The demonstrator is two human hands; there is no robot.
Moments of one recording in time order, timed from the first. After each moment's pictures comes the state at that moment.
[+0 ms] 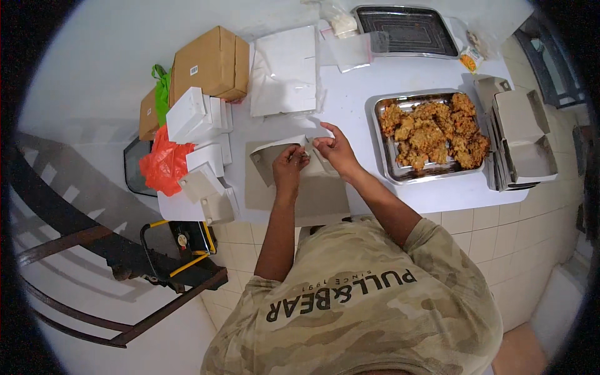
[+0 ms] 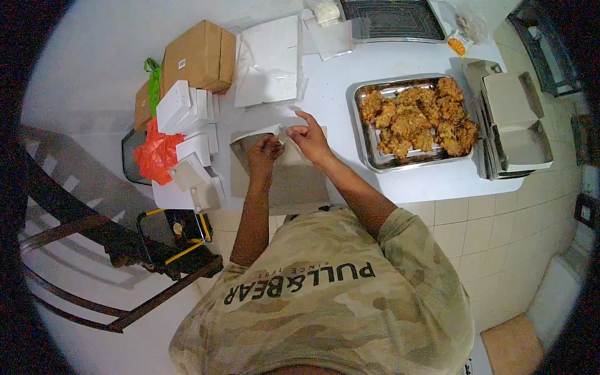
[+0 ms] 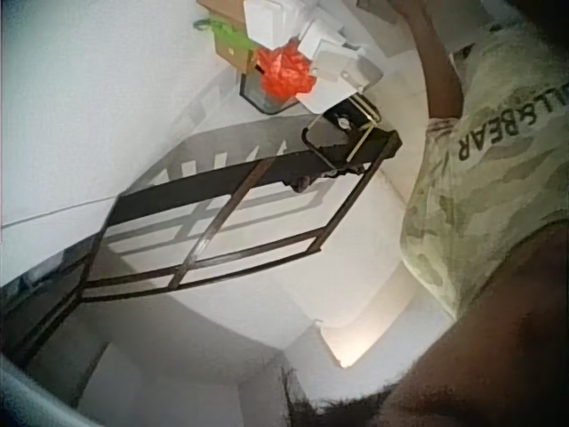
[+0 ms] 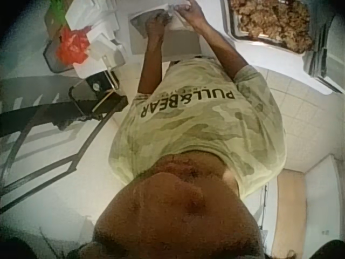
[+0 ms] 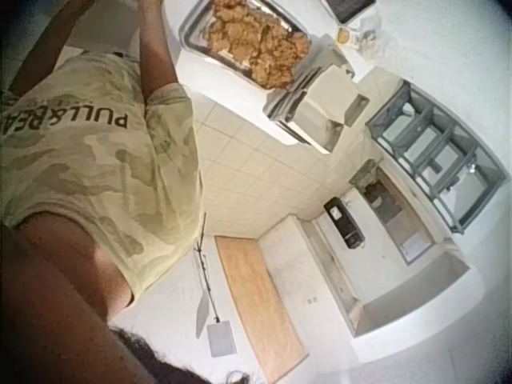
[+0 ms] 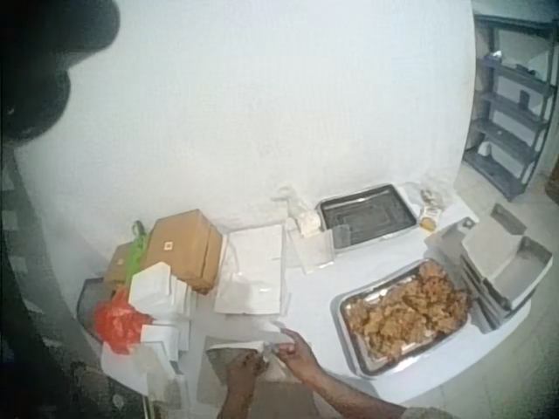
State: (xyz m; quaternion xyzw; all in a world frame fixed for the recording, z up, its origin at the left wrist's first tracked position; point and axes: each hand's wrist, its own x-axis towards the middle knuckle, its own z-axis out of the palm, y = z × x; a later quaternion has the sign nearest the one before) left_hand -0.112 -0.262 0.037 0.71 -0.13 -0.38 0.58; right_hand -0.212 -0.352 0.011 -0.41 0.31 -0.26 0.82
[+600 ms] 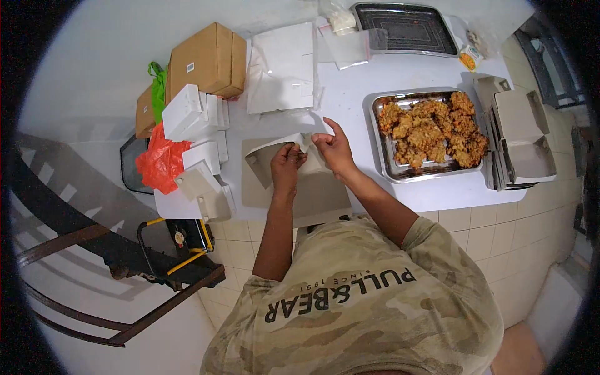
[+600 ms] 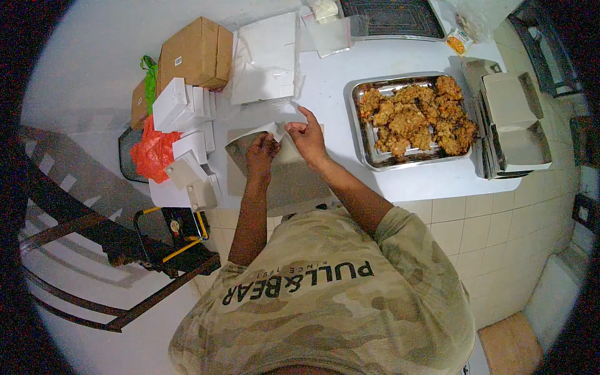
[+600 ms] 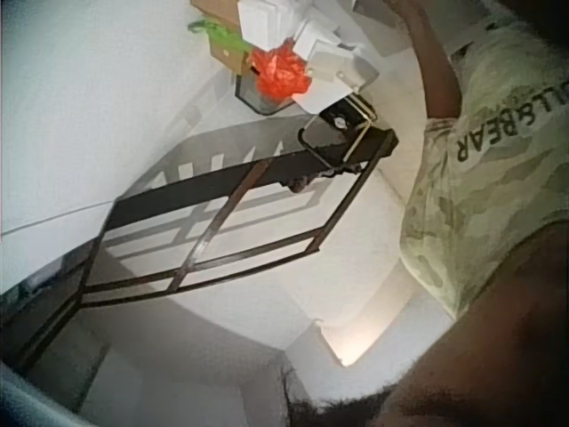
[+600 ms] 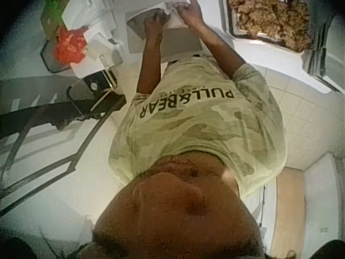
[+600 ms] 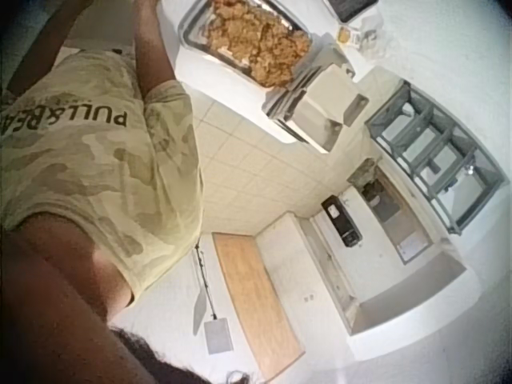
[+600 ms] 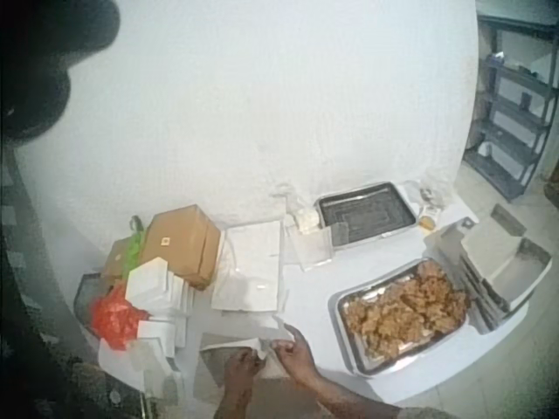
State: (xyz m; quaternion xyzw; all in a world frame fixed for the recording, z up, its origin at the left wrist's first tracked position) left_hand -0.113 -0.262 0.028 0.68 -0.13 -0.39 0.61; right_hand -0.206 -0.347 0.008 -0.40 0.36 -0.31 0.78
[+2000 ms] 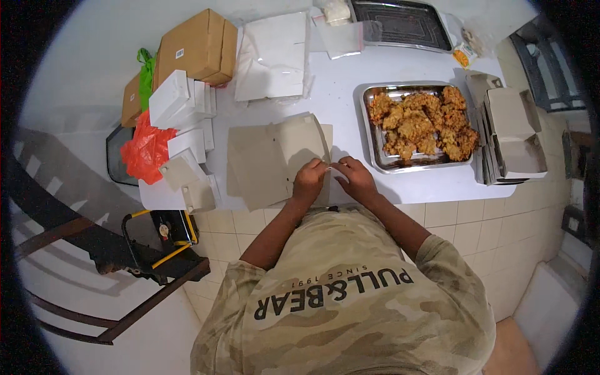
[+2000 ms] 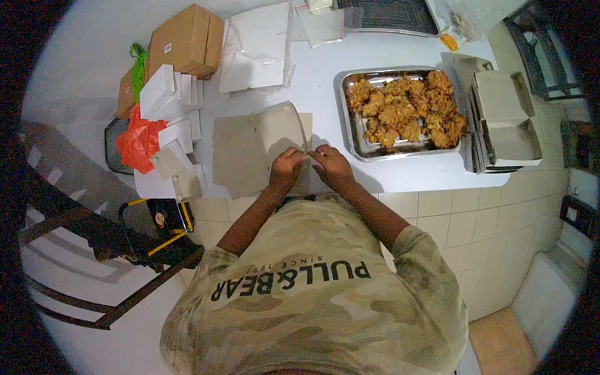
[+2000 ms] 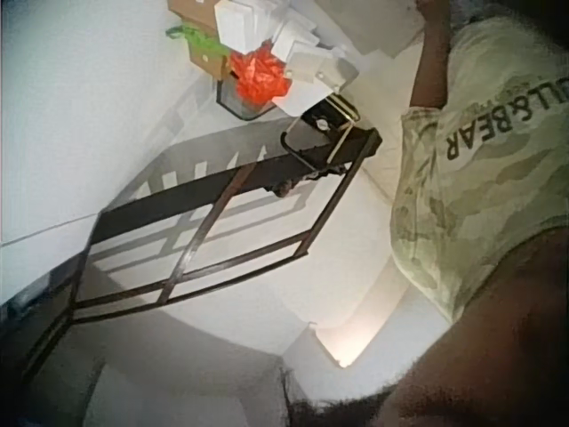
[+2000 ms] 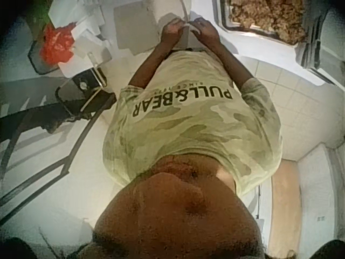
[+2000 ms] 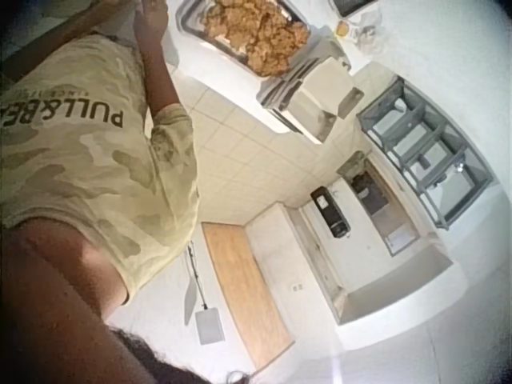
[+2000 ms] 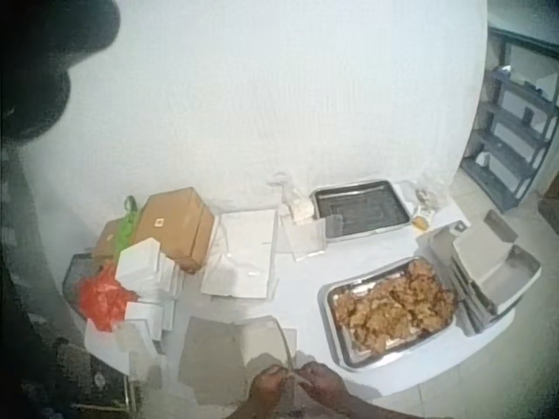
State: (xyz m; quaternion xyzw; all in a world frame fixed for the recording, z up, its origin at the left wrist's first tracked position) left_hand -0.175 -0.234 -0.016 0.72 -0.60 -0.20 0.27; right_hand -0.323 -0.315 -0.031 -0.87 0.26 -0.22 0.36
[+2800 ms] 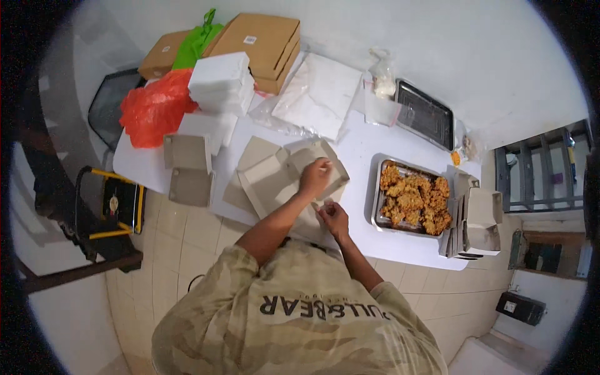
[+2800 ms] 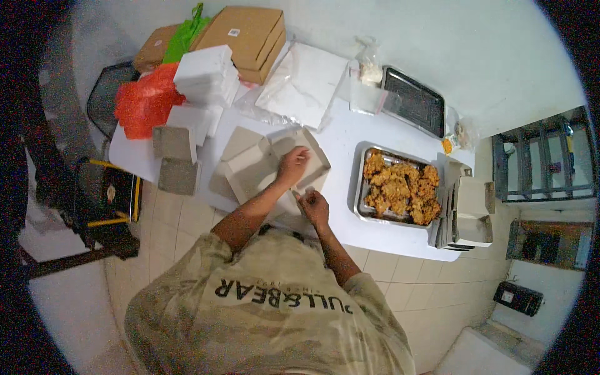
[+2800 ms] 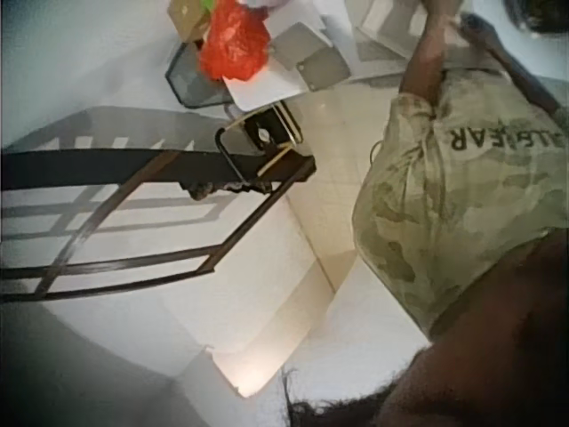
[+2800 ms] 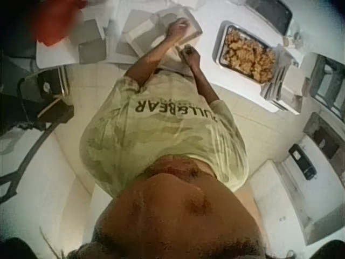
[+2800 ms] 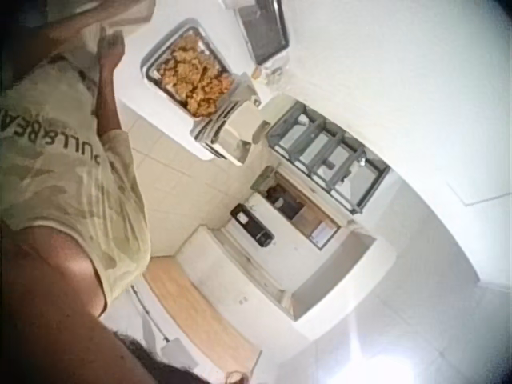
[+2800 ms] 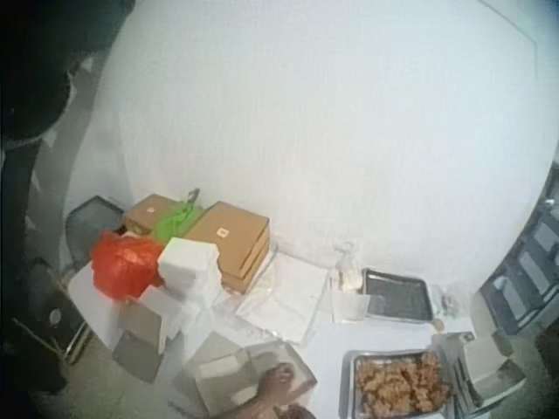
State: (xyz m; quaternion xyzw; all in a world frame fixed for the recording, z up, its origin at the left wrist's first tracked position) left_hand -0.111 -0.291 -0.048 0.71 -0.35 -0.22 0.57; right_hand -0.266 -0.285 -0.078 -0.73 0.47 -0.07 0.49
